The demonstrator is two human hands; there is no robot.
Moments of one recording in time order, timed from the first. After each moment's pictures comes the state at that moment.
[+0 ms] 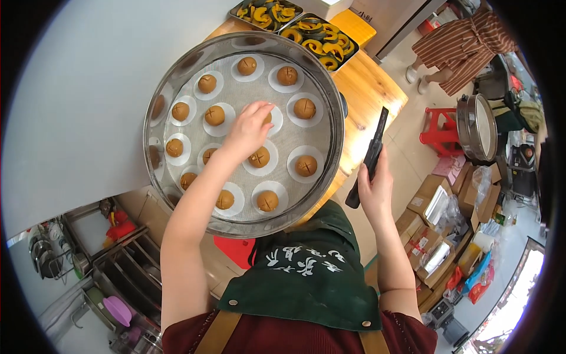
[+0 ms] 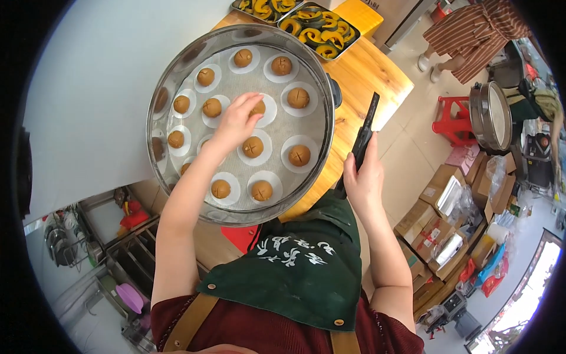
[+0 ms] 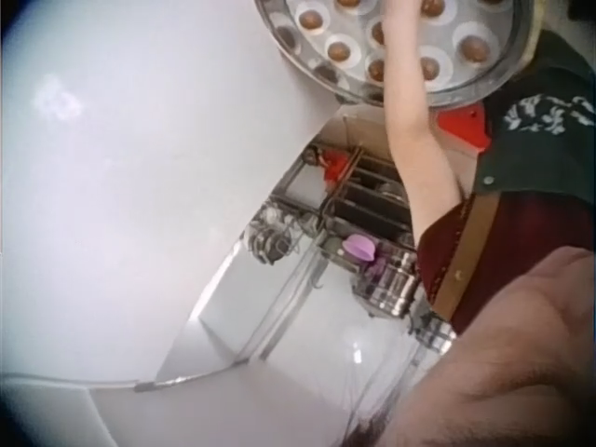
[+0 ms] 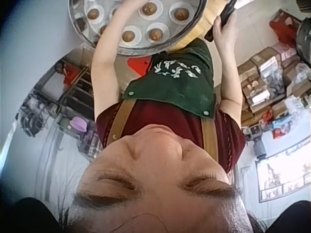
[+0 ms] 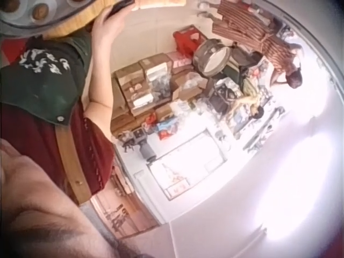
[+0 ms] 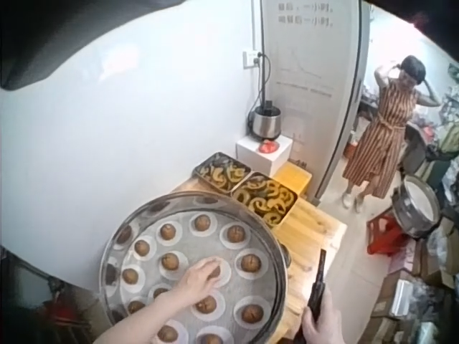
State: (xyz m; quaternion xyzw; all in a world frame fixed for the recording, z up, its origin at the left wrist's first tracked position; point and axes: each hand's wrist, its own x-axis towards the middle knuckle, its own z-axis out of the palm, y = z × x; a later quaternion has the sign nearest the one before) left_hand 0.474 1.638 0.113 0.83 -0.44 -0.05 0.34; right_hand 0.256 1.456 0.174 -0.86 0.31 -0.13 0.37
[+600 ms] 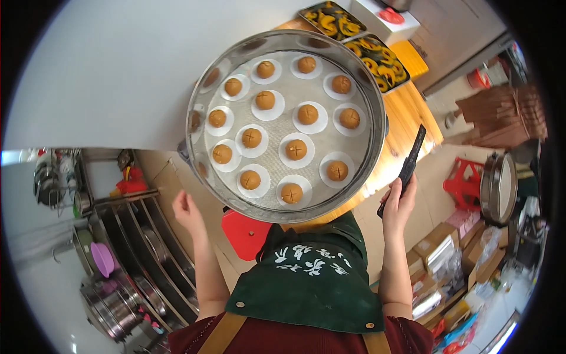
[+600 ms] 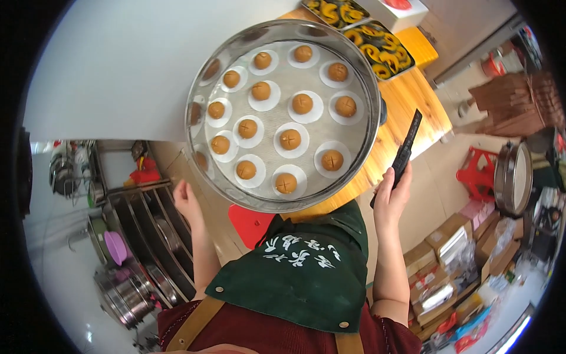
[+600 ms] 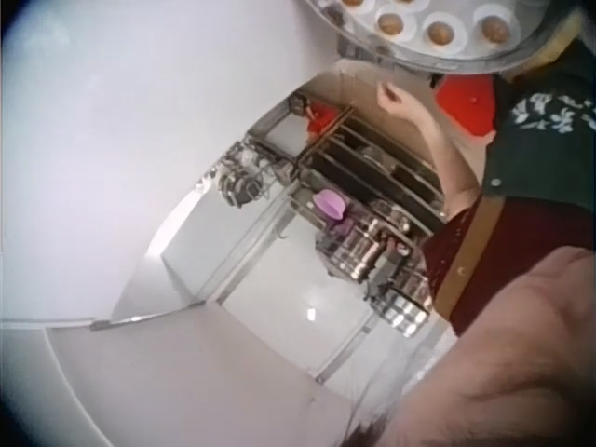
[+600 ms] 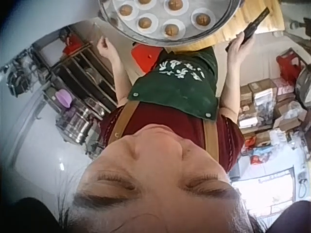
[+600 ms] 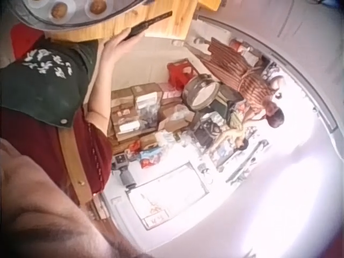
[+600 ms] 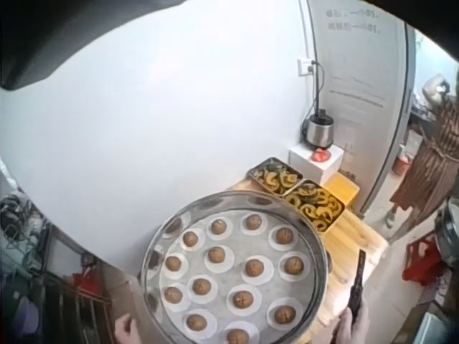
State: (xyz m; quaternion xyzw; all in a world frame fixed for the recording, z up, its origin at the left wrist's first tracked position) left_hand 0.298 1.890 0.078 0.86 0.21 0.24 0.39; right_hand 0.245 1.452 0.147 -0.76 0.31 -0.19 0.53
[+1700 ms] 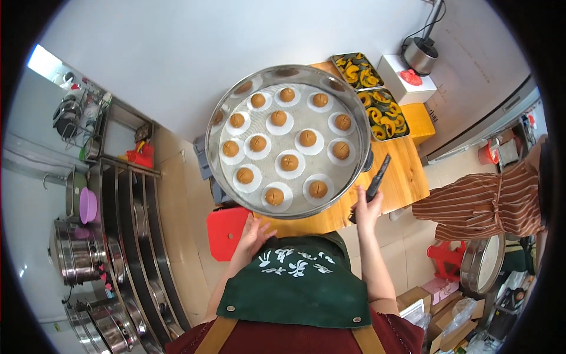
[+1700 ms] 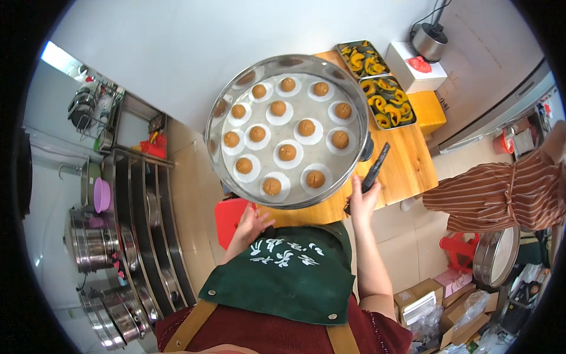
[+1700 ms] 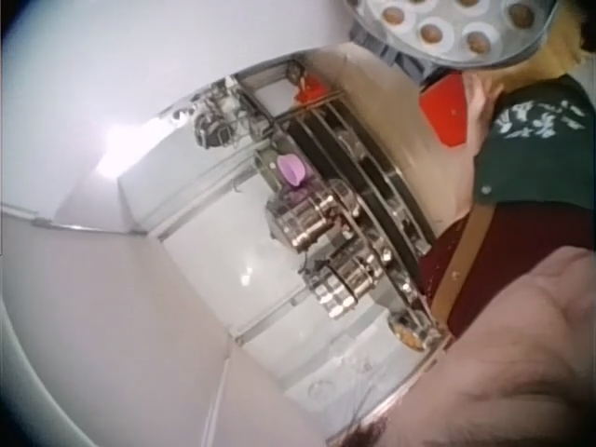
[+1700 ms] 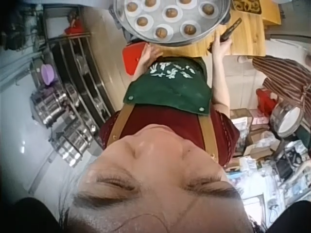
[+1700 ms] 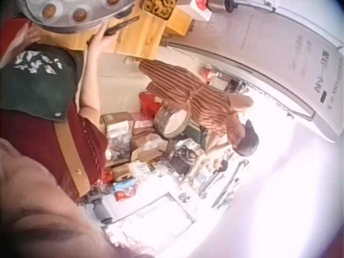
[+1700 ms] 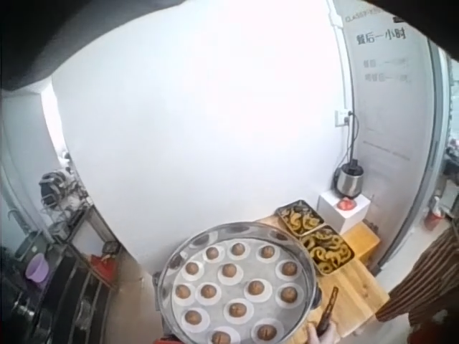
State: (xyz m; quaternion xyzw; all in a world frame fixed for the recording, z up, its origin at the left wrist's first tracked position) left_hand 0.185 1.700 0.035 0.43 0.29 -0.14 0.84; right_hand 0.281 1.406 0.088 -0.72 0.24 -0.14 0.63
